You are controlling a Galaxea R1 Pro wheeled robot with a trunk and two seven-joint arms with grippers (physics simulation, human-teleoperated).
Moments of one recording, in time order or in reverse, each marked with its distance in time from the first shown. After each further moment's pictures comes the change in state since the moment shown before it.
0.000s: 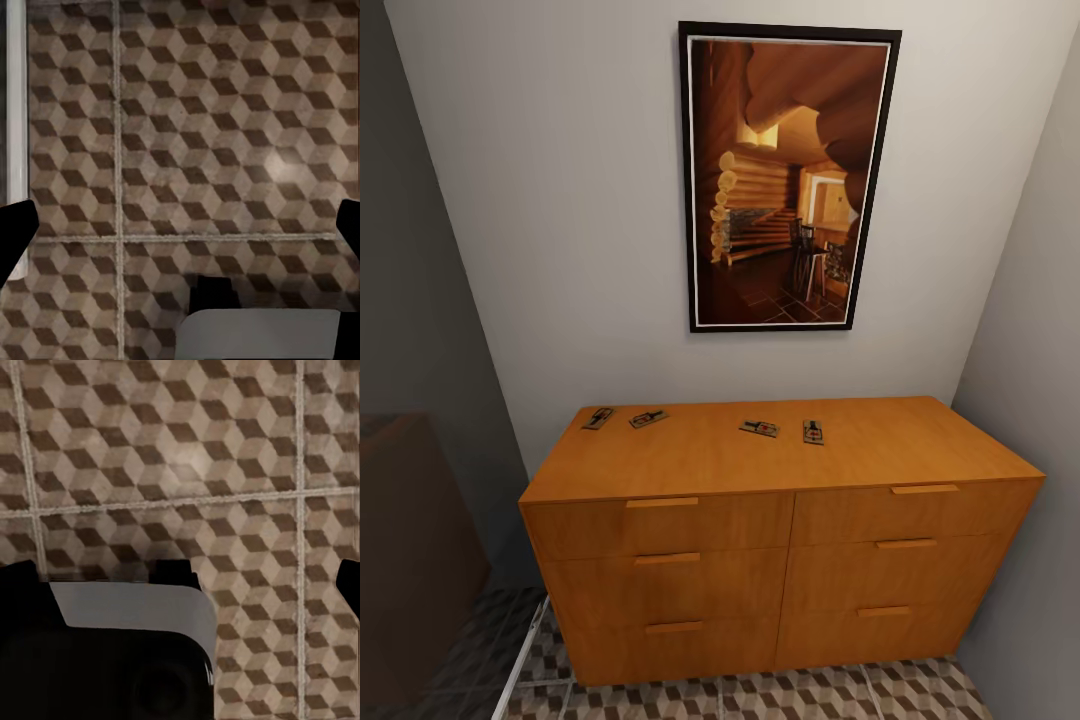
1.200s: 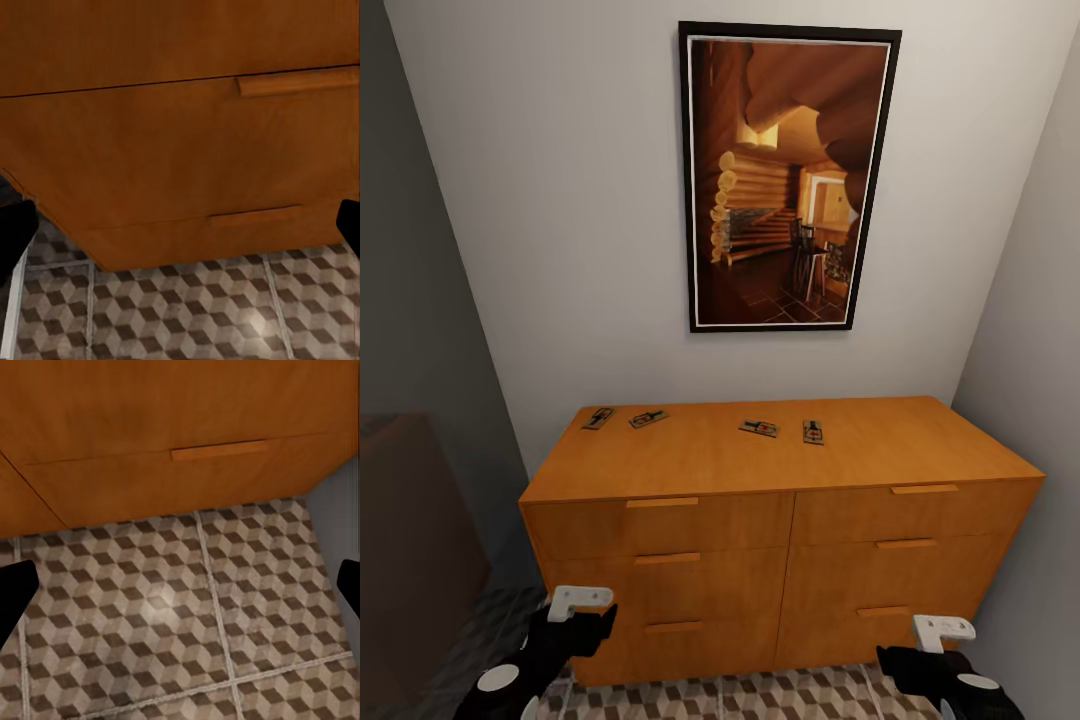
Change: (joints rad) left arm -0.001 -0.033 -0.069 -0.930 -0.004 0.439 0.002; right arm 0.000 -0.051 -0.104 -0.989 0.000 0.587 0.000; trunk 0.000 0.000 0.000
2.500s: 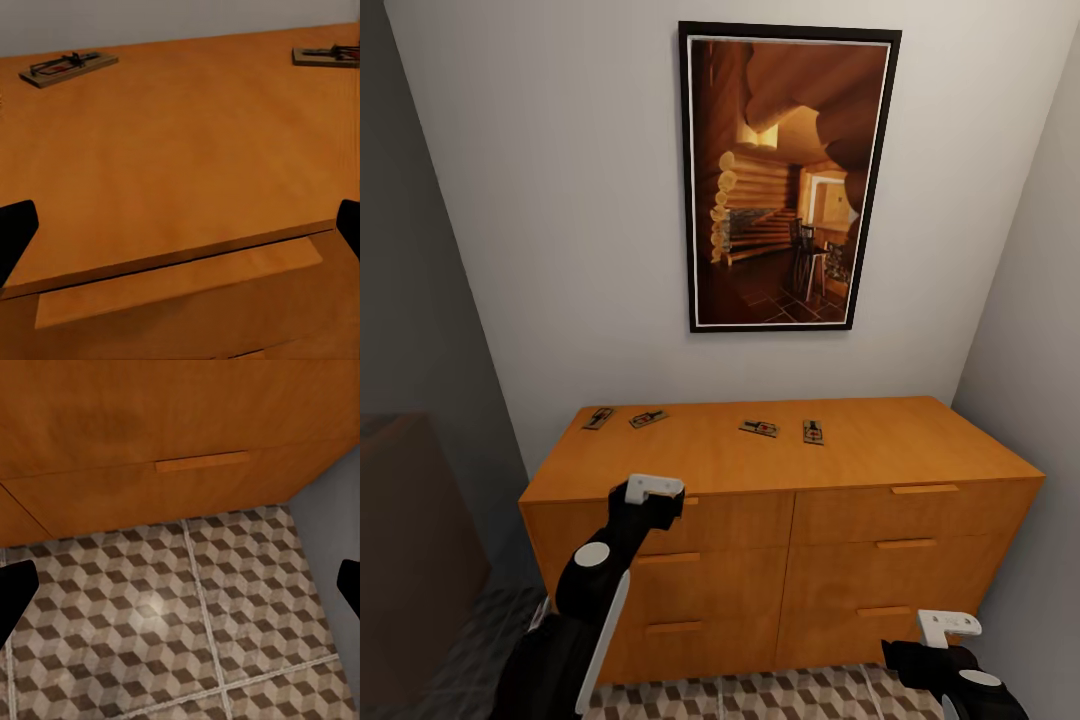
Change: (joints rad) left arm -0.304 -0.215 -0.113 -0.020 -0.182 0.004 0.014; right arm -0.001 0.000 -0.004 -0.022 0.001 0.003 -0.035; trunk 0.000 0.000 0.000
